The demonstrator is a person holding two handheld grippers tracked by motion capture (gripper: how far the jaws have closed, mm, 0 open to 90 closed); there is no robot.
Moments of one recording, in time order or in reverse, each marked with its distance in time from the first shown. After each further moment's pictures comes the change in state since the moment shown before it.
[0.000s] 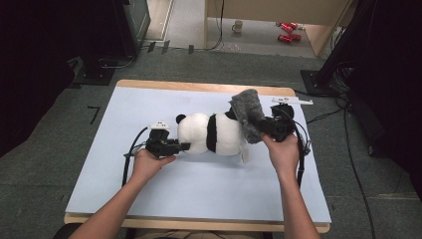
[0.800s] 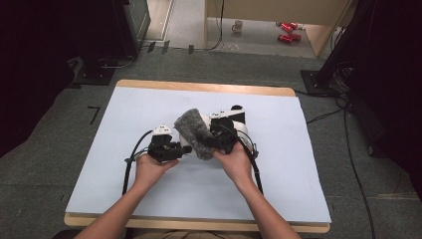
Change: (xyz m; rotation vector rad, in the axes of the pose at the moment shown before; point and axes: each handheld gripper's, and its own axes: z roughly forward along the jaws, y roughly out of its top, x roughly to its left) left arm -0.021 -0.006 -0.002 -0.023 0.055 0.027; right arm 0.098 -0.034 0.089 0.171 0.182 -0.204
